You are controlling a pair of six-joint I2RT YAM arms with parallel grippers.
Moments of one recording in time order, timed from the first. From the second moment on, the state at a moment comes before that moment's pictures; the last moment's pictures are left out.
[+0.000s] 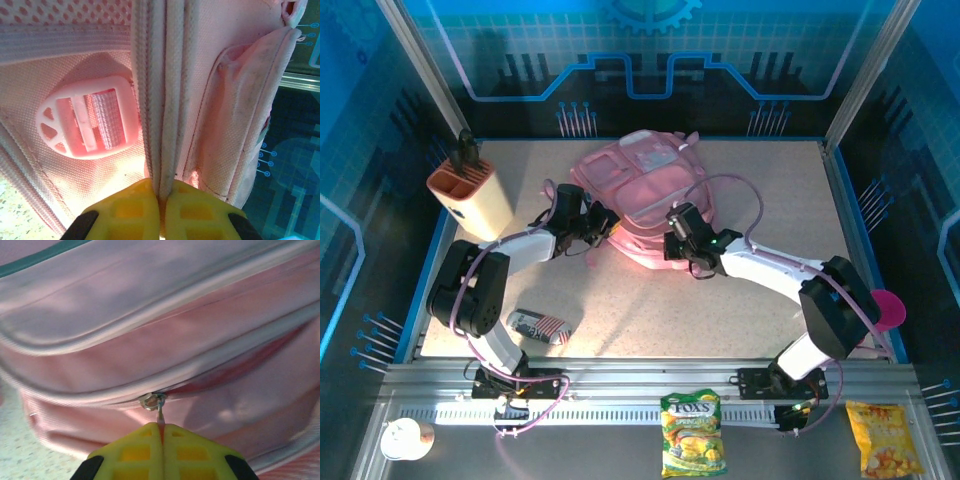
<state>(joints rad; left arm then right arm) -0.28 1.68 0.90 0.12 0.45 -1.24 0.67 1.56 0.98 -0.30 0.19 0.50</state>
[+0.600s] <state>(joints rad) -0.26 1.68 0.90 0.10 0.48 -1.21 0.61 1.66 1.03 -0.30 0.08 0.41</state>
